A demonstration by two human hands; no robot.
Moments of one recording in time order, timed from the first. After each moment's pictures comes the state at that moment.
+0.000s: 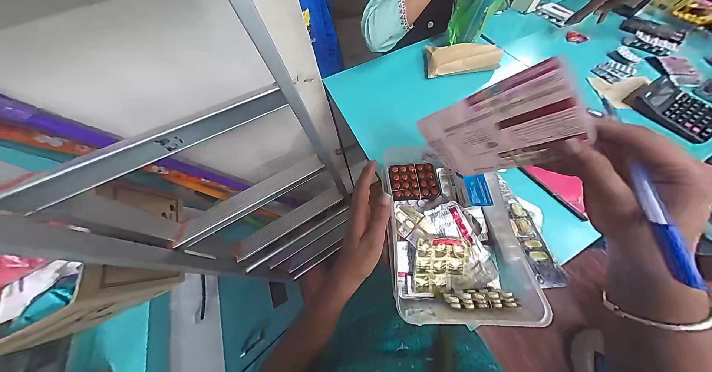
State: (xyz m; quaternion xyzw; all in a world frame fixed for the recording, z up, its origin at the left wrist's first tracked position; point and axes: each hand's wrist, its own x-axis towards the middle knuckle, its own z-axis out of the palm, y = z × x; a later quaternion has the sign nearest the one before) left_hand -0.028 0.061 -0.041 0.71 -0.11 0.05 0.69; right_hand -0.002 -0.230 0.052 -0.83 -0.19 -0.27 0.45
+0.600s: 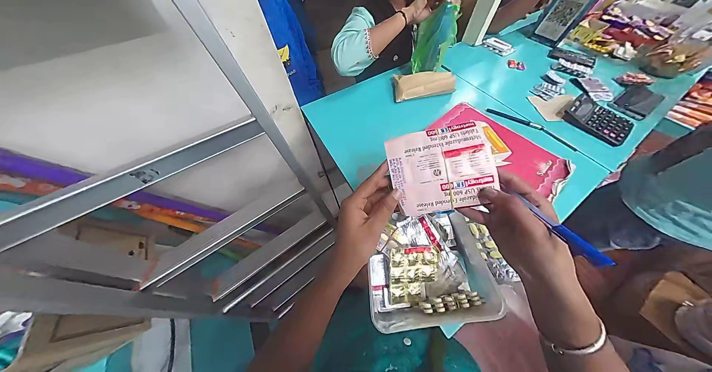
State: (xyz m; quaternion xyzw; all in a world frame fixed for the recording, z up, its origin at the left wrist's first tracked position) left_hand -0.002 0.027 0.001 0.62 -0.19 0.05 0.76; right_hand -0.037 -0.197 0.026 -0.61 -0.02 -0.12 0.78
